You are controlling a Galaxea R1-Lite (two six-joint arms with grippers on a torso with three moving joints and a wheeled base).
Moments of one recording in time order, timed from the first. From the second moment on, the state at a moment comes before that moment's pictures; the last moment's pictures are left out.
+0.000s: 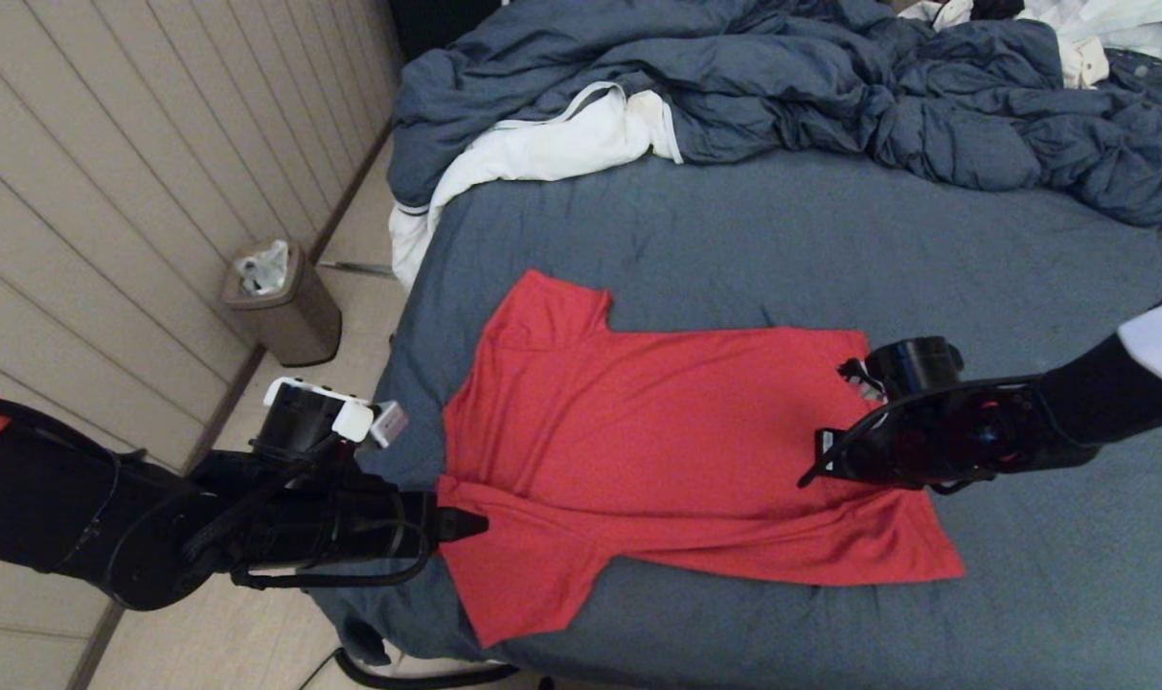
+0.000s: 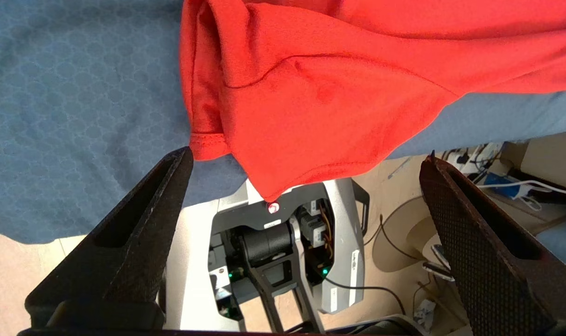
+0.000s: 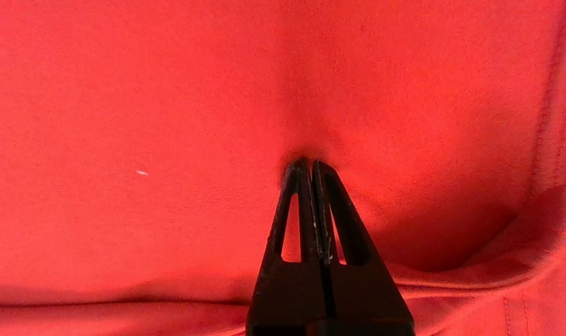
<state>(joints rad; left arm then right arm) -0.46 1.82 -0.72 -0.34 -0.22 -0.35 0.05 2.03 -1.06 -0.15 0.01 0.21</state>
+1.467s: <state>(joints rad) -0.65 2.11 -0.51 -0.68 0.06 -0.30 0.03 1.79 -0.89 -0.15 0.10 0.20</state>
